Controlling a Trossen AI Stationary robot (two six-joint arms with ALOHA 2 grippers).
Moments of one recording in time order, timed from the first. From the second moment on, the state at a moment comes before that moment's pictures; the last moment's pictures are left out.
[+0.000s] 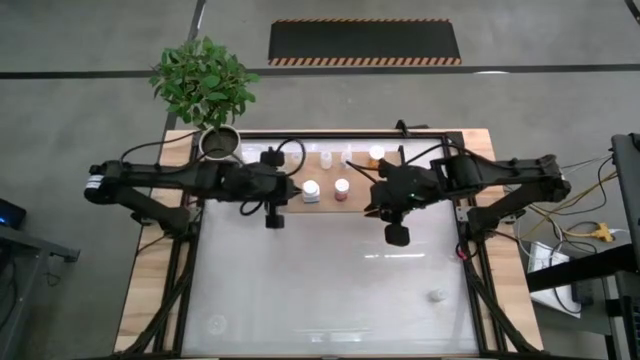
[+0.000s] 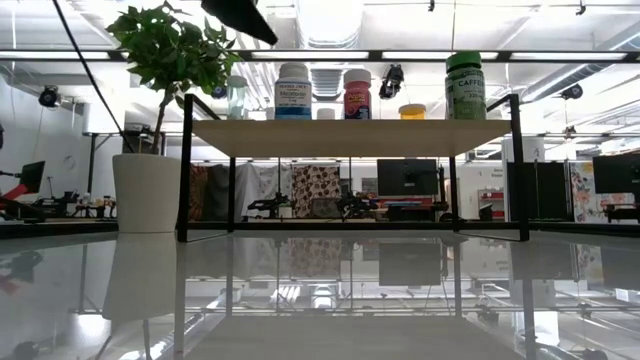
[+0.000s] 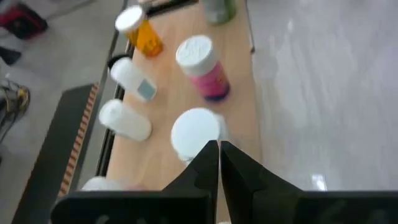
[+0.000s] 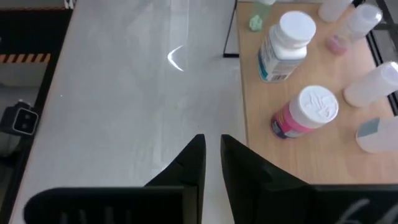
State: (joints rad) left arm -0.04 1.27 1.25 -0.62 -0.29 0.21; right arm 0.13 1.40 1.56 -0.98 0.03 0.06
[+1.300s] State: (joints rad) left arm 0.08 1.39 1.32 -0.67 -0.30 0.25; right arm 0.13 1.40 1.53 -0.99 0.03 0.05
